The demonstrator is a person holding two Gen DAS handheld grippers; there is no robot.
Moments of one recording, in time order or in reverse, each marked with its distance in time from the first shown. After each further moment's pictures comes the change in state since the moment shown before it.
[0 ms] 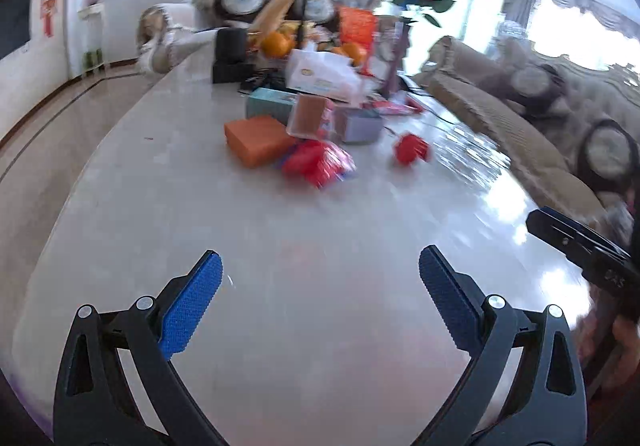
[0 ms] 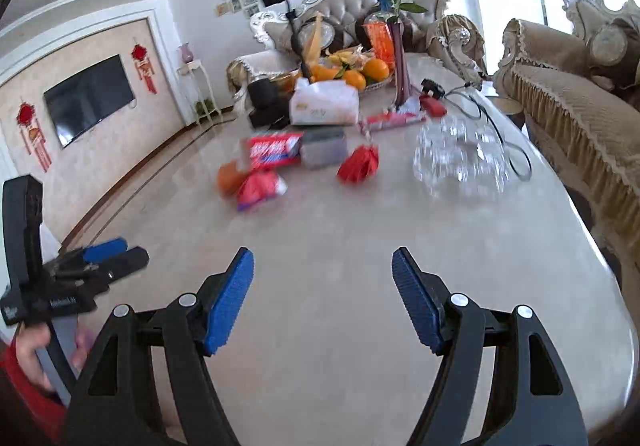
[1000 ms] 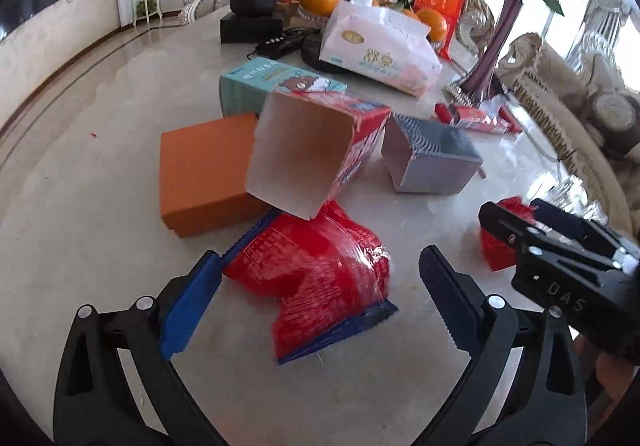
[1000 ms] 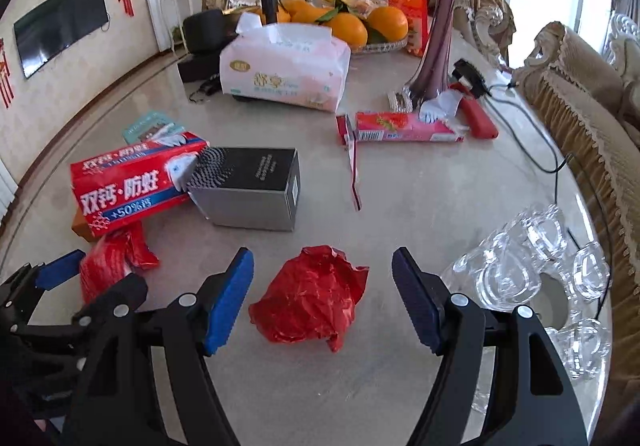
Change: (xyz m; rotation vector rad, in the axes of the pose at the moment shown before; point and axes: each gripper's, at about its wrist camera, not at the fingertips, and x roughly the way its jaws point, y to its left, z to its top) left arm 0.168 -0.022 0.073 -0.153 0.140 0.187; right arm 0.172 -0.026 0.080 -0.147 0.247 -0.114
